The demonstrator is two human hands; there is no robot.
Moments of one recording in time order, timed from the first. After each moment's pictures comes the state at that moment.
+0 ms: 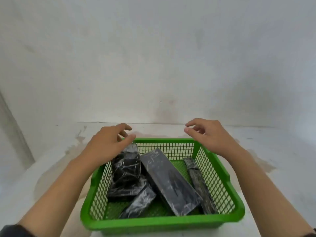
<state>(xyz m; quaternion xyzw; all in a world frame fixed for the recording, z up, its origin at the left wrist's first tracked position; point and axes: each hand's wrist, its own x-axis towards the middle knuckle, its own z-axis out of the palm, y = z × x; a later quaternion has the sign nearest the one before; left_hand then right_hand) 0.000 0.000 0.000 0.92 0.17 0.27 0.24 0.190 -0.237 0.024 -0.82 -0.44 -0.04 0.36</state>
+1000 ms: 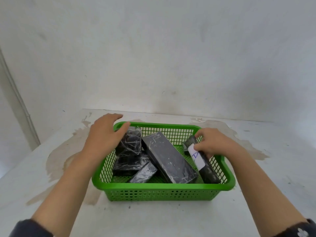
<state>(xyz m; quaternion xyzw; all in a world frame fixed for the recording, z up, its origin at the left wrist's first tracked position) -0.037 -0.031 -0.019 0.87 0.26 0.34 0.22 0.168 -0.256 -0.004 -0.92 -0.32 0.13 0.20</state>
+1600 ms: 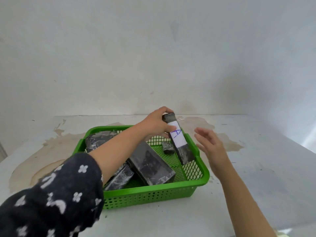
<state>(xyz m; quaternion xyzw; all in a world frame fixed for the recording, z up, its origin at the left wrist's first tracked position) 0.113 -0.128 0.010 0.79 0.05 0.08 0.60 0.178 -0.324 -0.065 -0.67 -0.25 0.04 0.70</state>
